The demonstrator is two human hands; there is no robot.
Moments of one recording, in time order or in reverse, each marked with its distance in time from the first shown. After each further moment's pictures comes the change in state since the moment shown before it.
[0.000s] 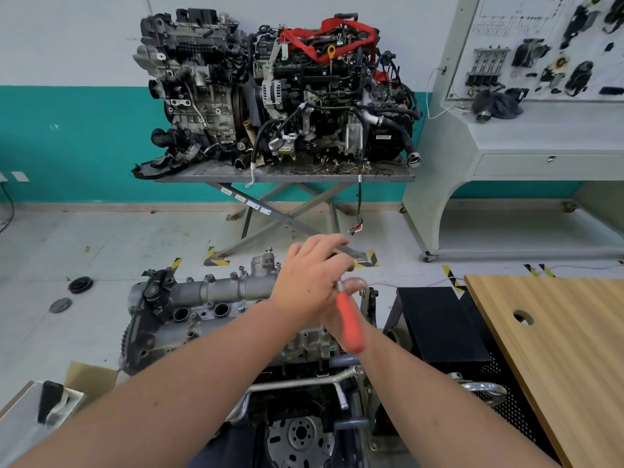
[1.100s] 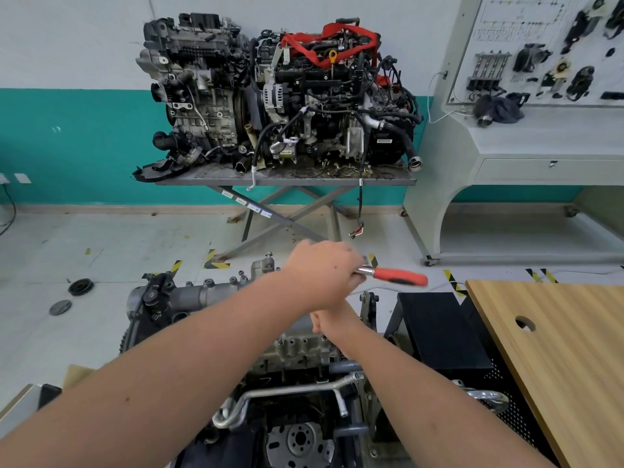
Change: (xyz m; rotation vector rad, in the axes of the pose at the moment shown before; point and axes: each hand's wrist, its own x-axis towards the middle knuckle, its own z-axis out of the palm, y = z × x) left_hand 0.056 0.013 -0.023 0.260 -0.640 -0.103; right_hand 0.015 -0.004 0.007 -0.232 -0.063 0.069
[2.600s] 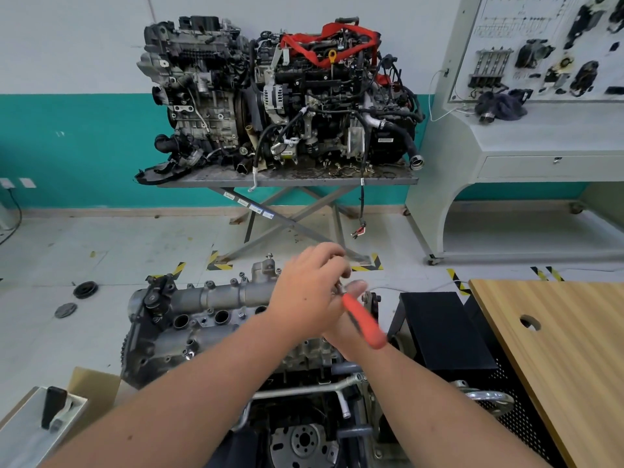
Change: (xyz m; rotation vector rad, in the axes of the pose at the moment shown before) left_hand -0.032 -0.003 0.048 -0.405 0.586 0.006; right_hand -0.005 0.012 -0.003 0.070 0.054 -0.083
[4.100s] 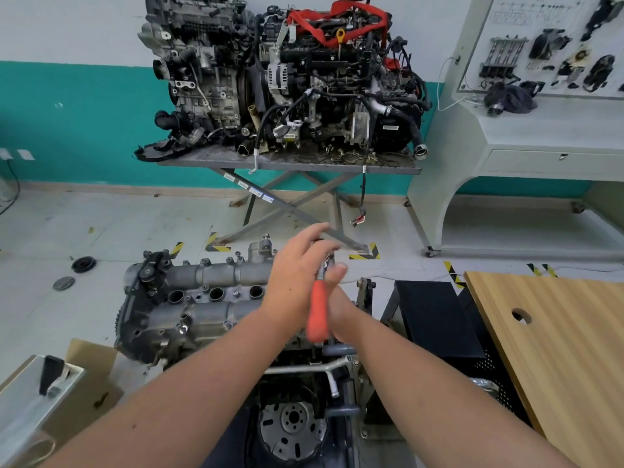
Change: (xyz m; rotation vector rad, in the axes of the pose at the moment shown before) left_hand -0.012 0.006 0.012 -0.404 0.150 -0.293; right_hand 0.004 0.003 0.001 0.048 -0.074 0.055
